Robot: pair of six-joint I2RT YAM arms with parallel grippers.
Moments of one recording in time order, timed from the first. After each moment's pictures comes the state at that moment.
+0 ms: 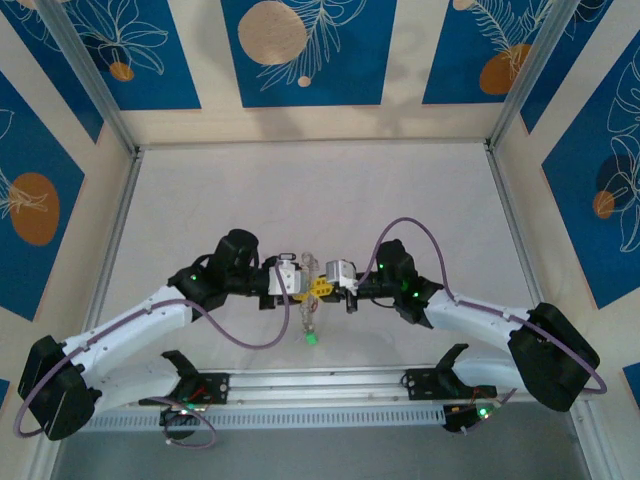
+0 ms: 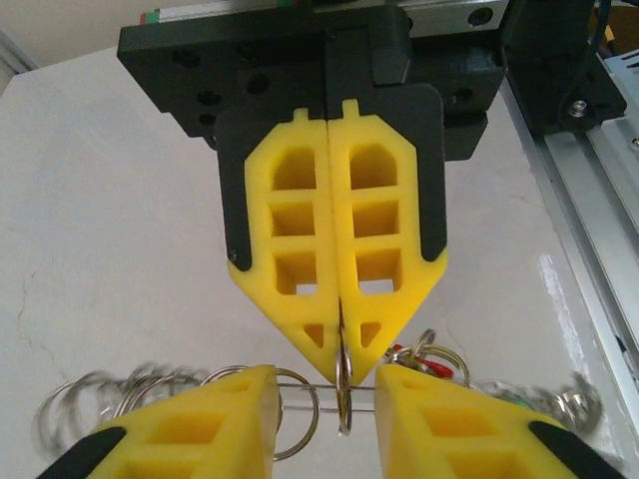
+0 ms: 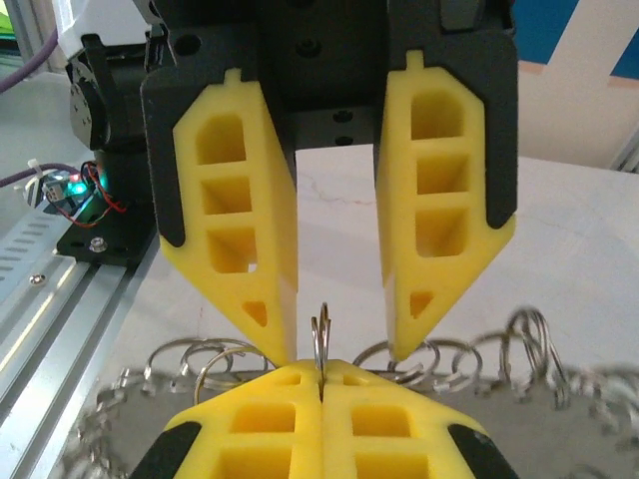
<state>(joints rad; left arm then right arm) -0.75 1.06 0.73 -0.30 0.56 0.69 0.74 1.19 0.45 0.45 -0.76 -0.38</state>
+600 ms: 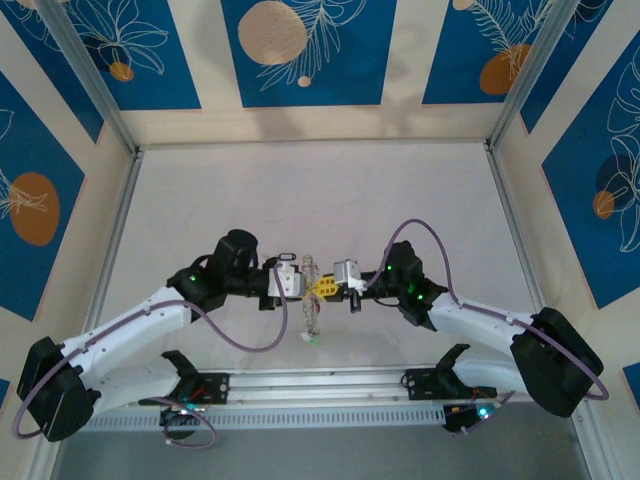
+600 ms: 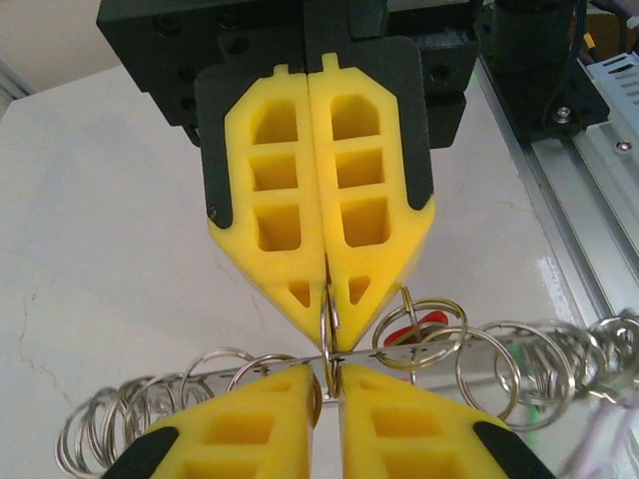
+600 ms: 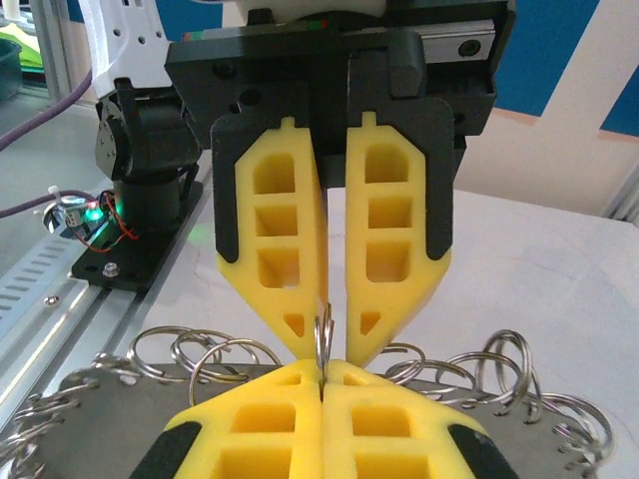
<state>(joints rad) -0.75 1.05 0.72 -0.29 0.58 0.72 0.72 1.16 0.42 0.55 -0.83 -0.36</state>
